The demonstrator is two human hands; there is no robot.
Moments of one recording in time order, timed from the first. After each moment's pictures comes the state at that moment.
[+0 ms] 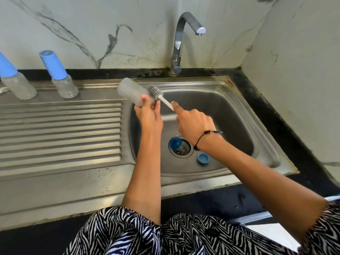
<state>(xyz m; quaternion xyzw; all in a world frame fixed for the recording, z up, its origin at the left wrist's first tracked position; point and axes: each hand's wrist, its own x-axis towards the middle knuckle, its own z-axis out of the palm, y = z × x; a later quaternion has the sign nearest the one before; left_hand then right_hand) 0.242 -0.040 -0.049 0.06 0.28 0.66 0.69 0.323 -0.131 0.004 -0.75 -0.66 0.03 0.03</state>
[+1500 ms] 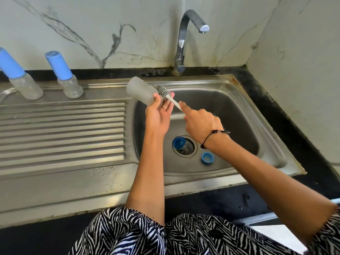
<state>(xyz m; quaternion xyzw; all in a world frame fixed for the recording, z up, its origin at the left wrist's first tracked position) 0.241 -0.045 -0.054 0.11 0.23 0.57 0.78 0.334 -0.132 0.001 -0.75 -0.65 0.04 0.04</state>
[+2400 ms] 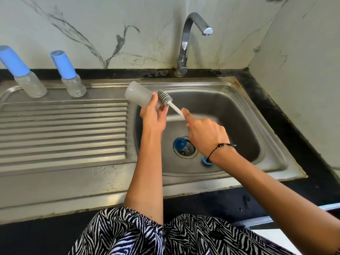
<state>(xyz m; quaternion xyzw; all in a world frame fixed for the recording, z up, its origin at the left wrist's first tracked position) 0.234 -0.036 -0.051 0.06 0.29 0.61 0.73 0.329 -0.157 0.001 -0.75 -0.66 0.03 0.02</state>
